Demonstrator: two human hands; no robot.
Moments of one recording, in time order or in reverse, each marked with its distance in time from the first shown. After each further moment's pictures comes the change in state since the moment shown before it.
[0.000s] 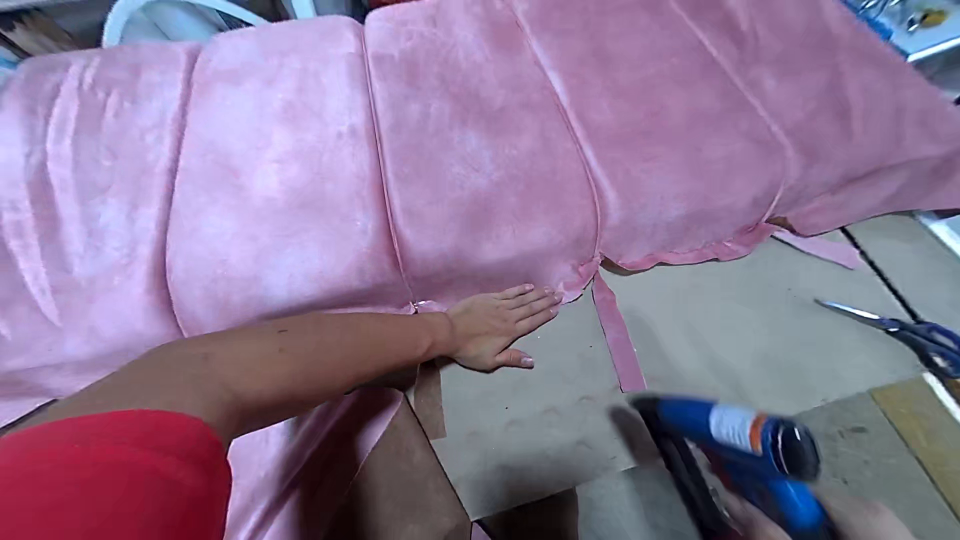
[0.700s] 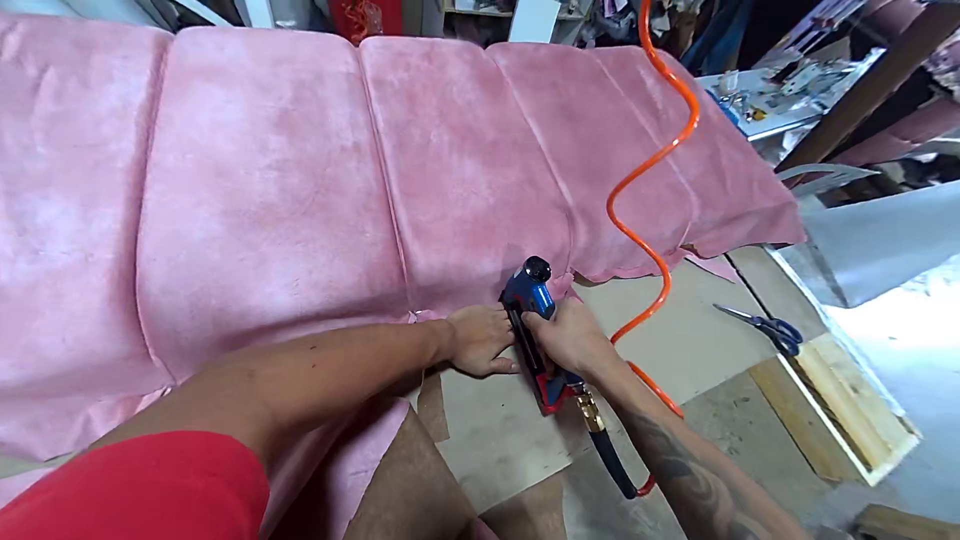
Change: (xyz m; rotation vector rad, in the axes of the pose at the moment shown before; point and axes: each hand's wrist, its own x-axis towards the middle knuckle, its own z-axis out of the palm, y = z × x) left_hand -0.009 0.001 0.003 0.024 -0.082 0.044; right_hand 0.182 -0.141 0.075 0.143 0.036 0.286
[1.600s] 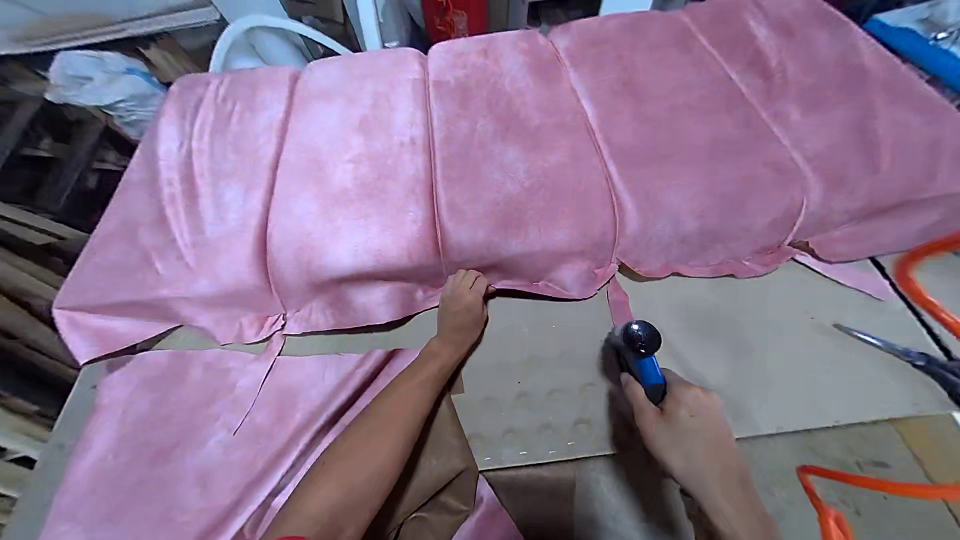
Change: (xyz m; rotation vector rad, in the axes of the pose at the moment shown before) left_hand -0.041 0.038 0.018 0.077 0.760 -0.998; right_hand -0.066 0.125 -0.027 -0.228 0.280 -0.190
